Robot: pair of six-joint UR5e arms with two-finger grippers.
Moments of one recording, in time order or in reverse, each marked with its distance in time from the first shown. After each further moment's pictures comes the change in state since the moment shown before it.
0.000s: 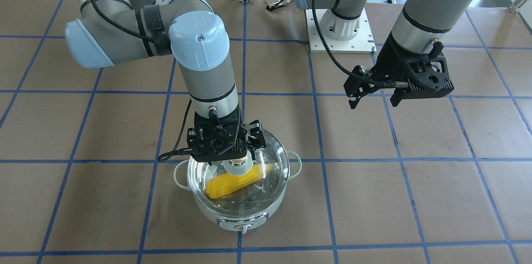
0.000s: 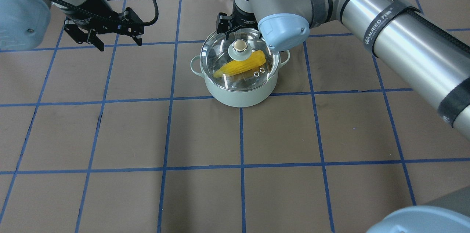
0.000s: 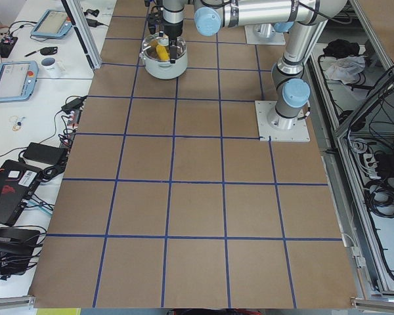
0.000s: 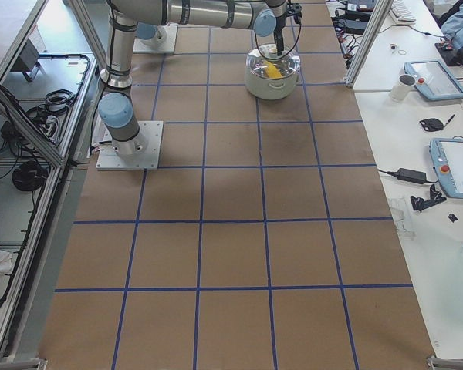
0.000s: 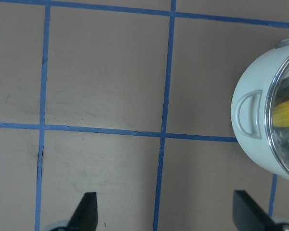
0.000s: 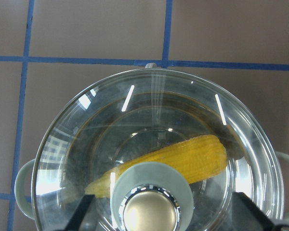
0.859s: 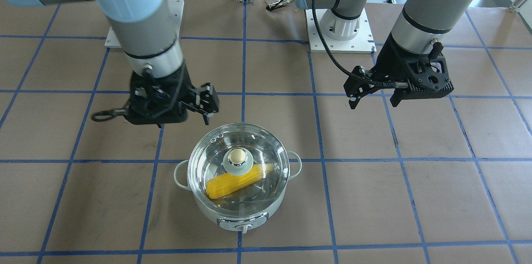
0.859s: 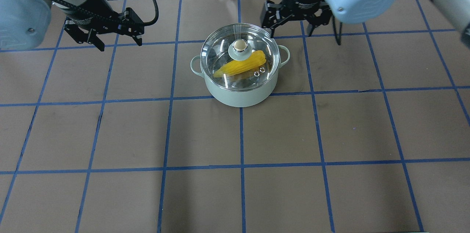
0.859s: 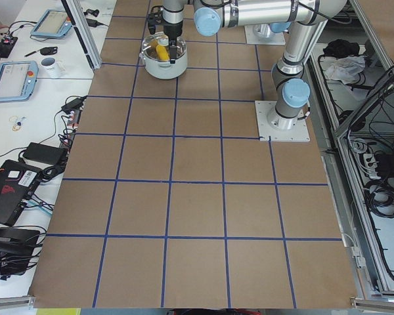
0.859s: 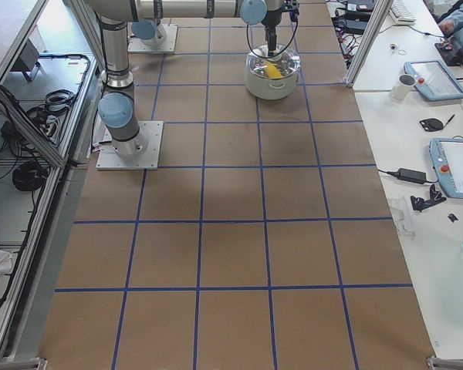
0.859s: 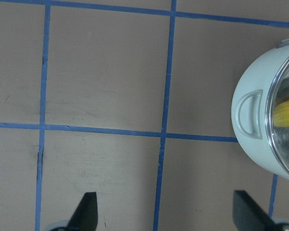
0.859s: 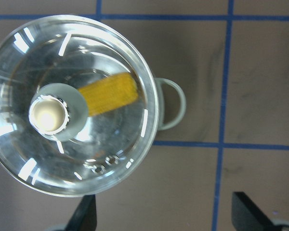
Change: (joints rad) left arm 0.000 -0.001 0.000 0.000 0.001 0.000; right arm -0.137 -0.194 0.015 0.332 0.000 -0.112
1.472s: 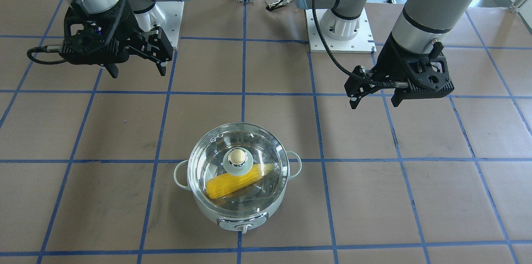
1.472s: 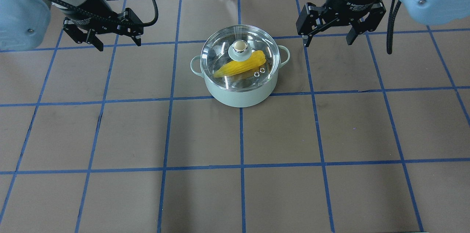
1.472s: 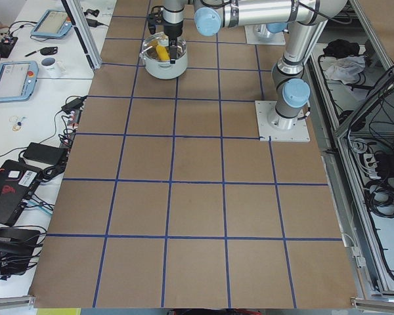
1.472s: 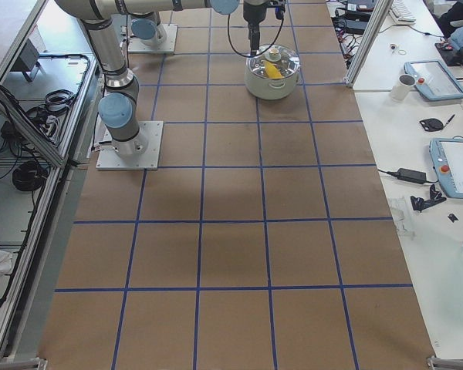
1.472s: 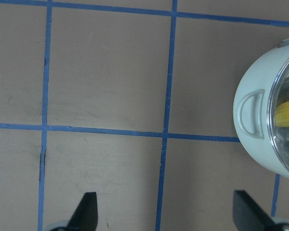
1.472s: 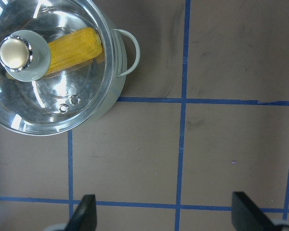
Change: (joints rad) left arm 0.000 0.001 0.000 0.002 0.006 0.006; right arm -0.107 -0.181 0.056 0.189 -0.002 -0.105
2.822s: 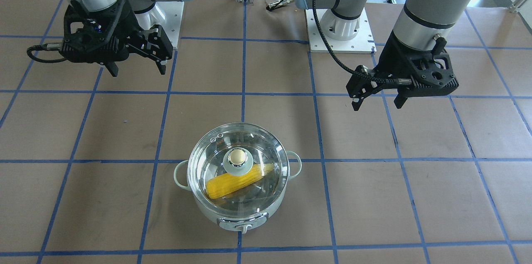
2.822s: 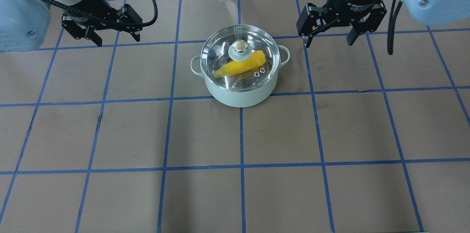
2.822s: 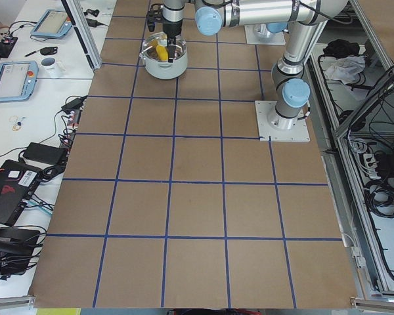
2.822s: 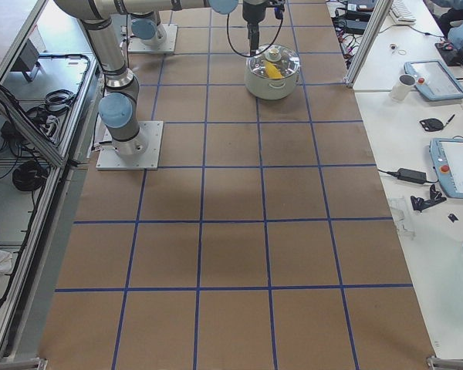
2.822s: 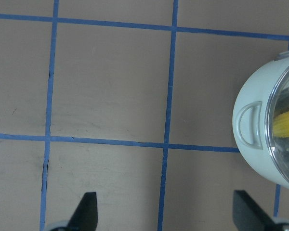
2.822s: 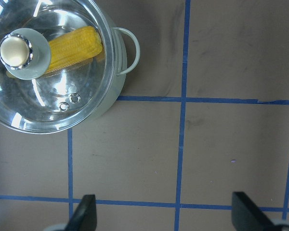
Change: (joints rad) left arm -0.002 0.007 -0.005 0.042 0.005 0.002; right arm 0.000 -0.006 0.003 0.003 0.000 -0.002
